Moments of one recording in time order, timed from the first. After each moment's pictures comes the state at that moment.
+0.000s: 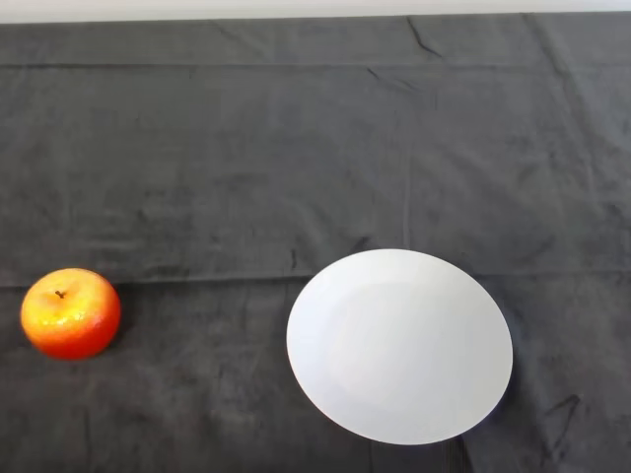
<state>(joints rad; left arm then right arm) -0.37 0.57 0.73 1.07 -0.68 -0.57 -0.27 -1.08 -0.57 -2.46 1.85 1.83 1.06 0.85</state>
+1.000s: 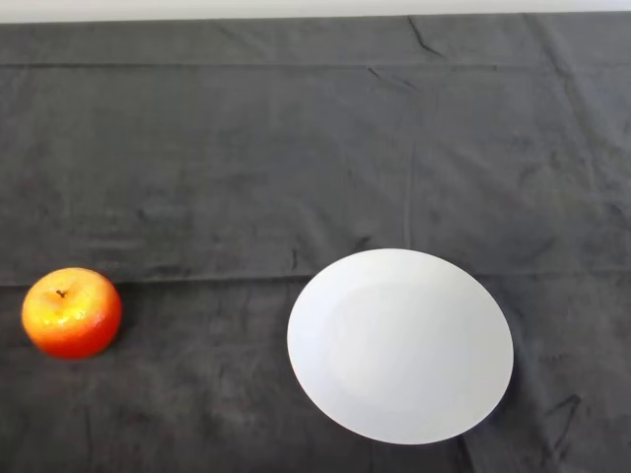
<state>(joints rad) -0.38 0.46 0.63 1.04 -0.60 -0.56 -0.26 -1.08 -0.57 -2.46 1.85 1.83 1.06 0.85</state>
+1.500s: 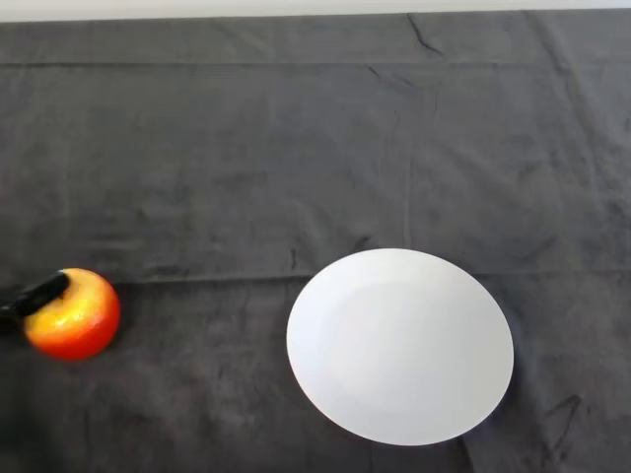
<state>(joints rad) -0.36 0.35 0.39 0.85 -0.43 -0.49 -0.26 -1.08 -0.57 -2.46 1.85 1.83 1.06 0.85</state>
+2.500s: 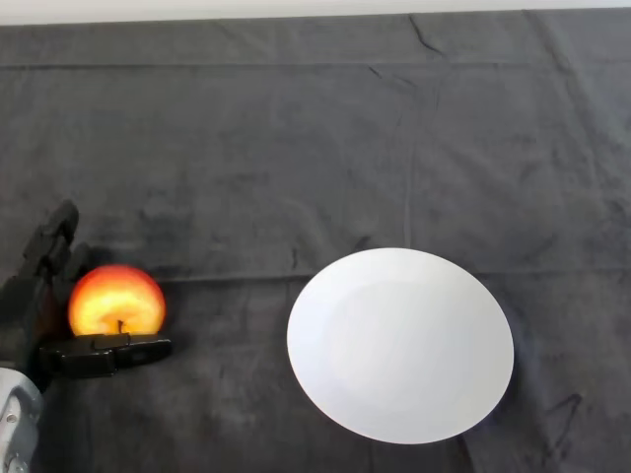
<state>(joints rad) -0.28 0.36 0.12 0.72 -0.37 -0.33 -0.33 -1.08 -0.57 -2.46 1.85 1.83 1.06 0.85</state>
